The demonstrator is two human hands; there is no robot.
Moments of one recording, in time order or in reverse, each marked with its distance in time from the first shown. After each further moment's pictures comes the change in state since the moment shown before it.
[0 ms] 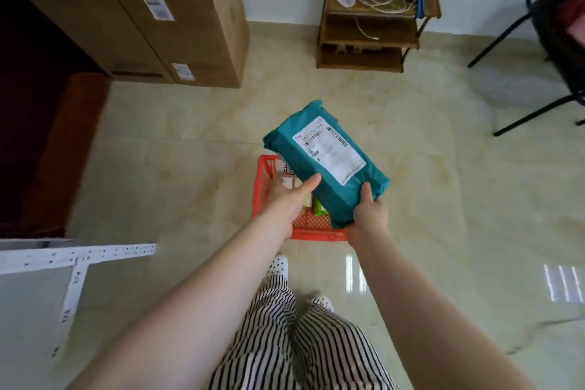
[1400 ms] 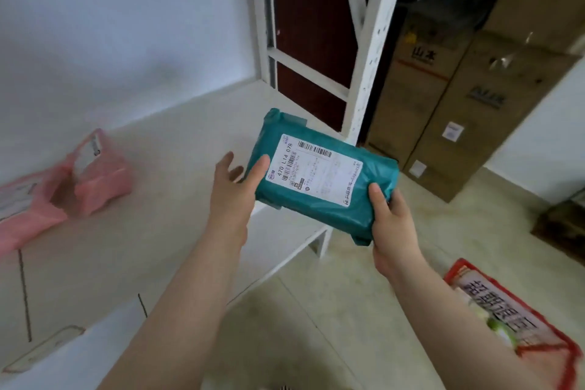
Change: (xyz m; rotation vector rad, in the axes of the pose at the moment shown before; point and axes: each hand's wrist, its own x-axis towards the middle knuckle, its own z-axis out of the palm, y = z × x) left_hand -0.486 -0.149 -0.536 -0.514 0.860 0.659; right_hand -0.525 0.299 0.098 -0.540 -1.048 -0.392
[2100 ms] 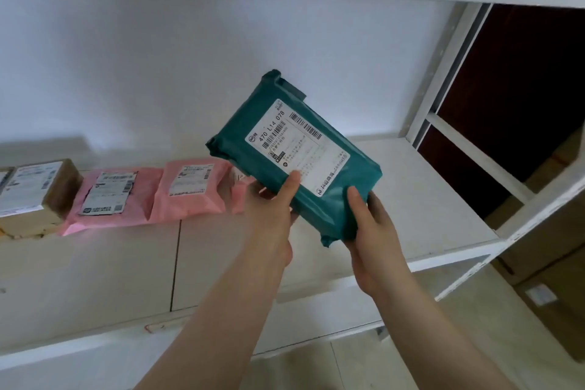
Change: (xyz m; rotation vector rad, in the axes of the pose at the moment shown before) left_hand 0.032 0.039 -0.159 -0.585 0.402 0.111; right_hand -0.053 0.016 0.249 -0.088 -0.628 0.018
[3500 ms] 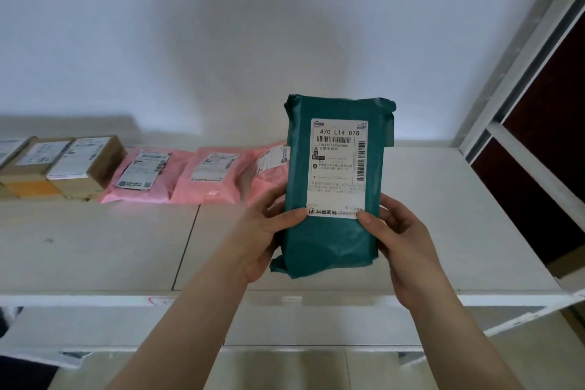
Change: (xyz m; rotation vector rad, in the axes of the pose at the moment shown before) left_hand 0.005 -0.012 -0.024 0.142 -0.248 -0.161; right_hand 0.056 -0.007 -0.057 -0.158 -0.248 0.029
